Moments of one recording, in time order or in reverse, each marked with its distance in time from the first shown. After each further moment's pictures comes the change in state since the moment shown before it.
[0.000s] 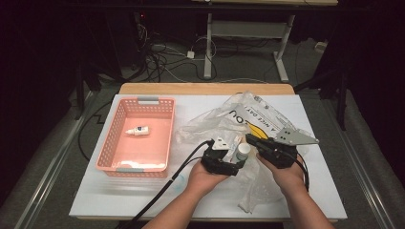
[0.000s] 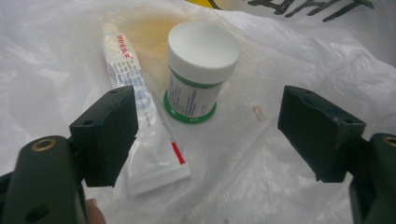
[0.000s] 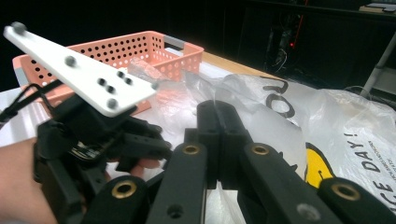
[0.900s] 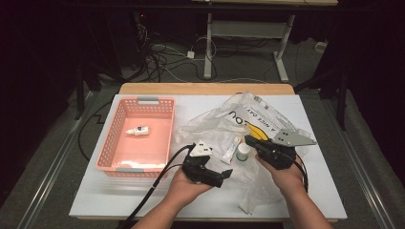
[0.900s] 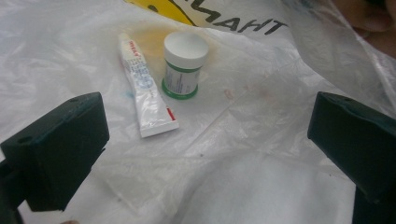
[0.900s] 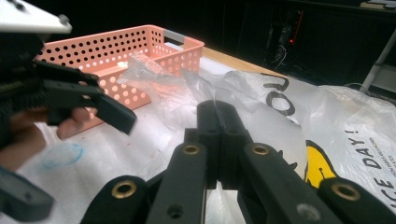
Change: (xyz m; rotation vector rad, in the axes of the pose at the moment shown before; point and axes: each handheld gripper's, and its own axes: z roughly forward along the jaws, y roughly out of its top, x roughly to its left) left arm -0.009 -0.008 -0.074 -0.039 -0.014 0.006; right arm 0.003 -0.002 0.002 0.019 -0.006 -0.008
